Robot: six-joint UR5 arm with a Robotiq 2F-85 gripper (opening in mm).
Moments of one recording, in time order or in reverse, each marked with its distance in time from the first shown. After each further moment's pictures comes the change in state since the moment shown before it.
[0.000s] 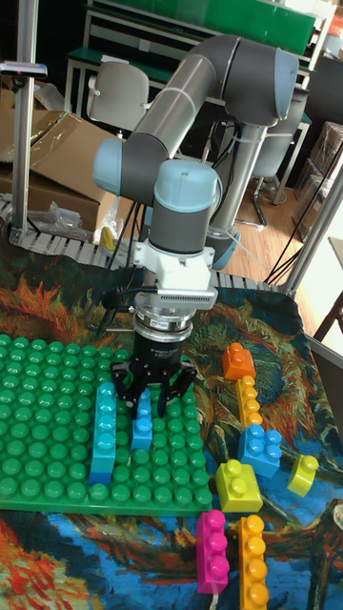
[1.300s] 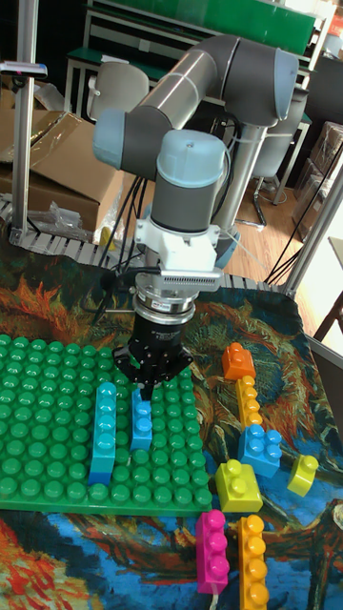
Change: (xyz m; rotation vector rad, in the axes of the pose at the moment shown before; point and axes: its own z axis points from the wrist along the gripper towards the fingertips) arm 0.002 -0.005 -0.037 -0.003 0.063 -0.012
